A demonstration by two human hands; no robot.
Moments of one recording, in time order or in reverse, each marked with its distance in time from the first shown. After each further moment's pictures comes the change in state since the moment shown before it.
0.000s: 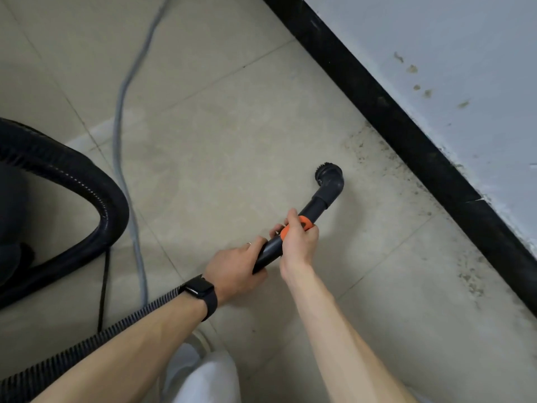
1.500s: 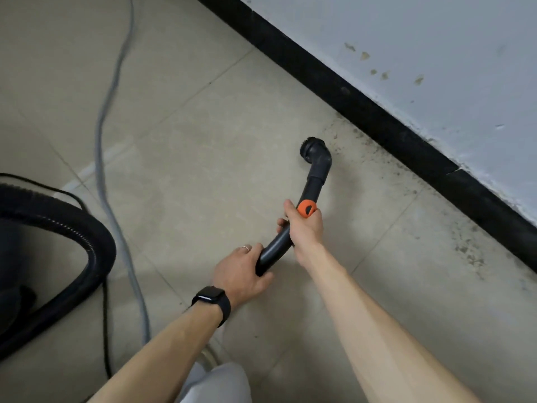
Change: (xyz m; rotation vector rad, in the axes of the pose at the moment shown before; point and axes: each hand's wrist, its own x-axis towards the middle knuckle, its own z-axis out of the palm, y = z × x) left_hand 0.013 0.022 0.009 -0.032 -0.054 -0.050; right_hand 0.036 -0.030 -0.028 -0.081 -0.079 0.054
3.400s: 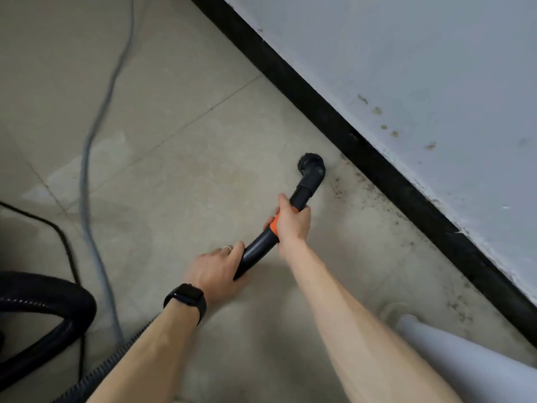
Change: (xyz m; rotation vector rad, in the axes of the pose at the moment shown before) left_hand 0.073 -0.023 -0.077 0.213 -0.007 0.054; right_hand 0.054 -0.076 0.078 0.045 0.068 0.033
